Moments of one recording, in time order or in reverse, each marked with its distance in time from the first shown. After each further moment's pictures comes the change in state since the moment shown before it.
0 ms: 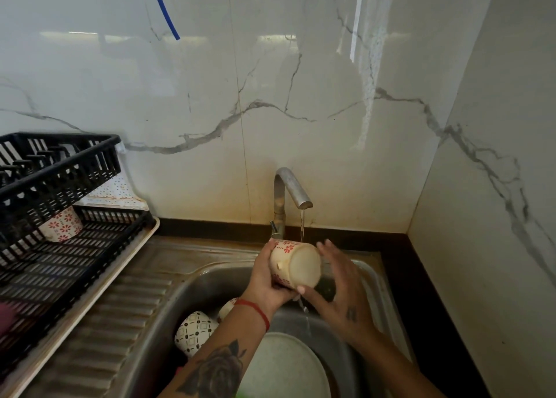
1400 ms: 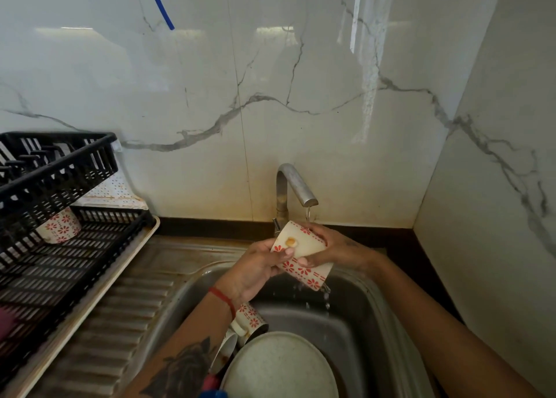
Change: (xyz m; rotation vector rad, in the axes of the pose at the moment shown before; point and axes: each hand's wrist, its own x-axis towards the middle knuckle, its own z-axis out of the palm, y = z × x) left_hand -0.011 0.043 -0.018 0.776 -0.458 0.372; right_hand 0.093 0.003 -0.022 0.434 -0.682 0.340
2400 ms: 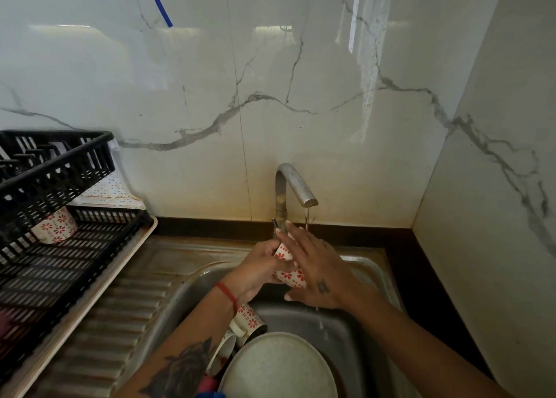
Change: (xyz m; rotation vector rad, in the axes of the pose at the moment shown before) left_hand 0.008 0.001 0.005 0.249 0.032 -0.051; right_hand -0.005 0.013 0.047 -0.999 0.213 -0.312
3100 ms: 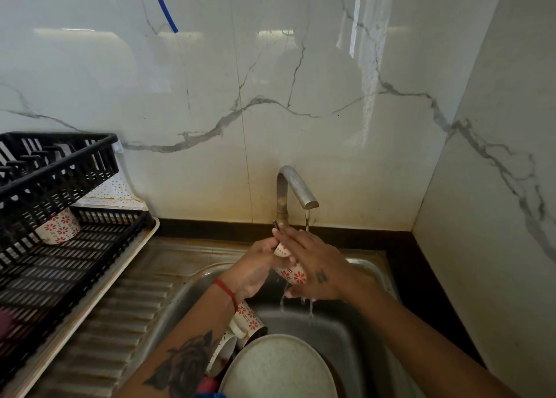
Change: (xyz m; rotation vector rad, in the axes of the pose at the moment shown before) left_hand 0.000 0.004 -0.003 -0.069 -0.033 0.051; right_hand 0.009 -0.003 -0.017 0.016 -0.097 -0.013
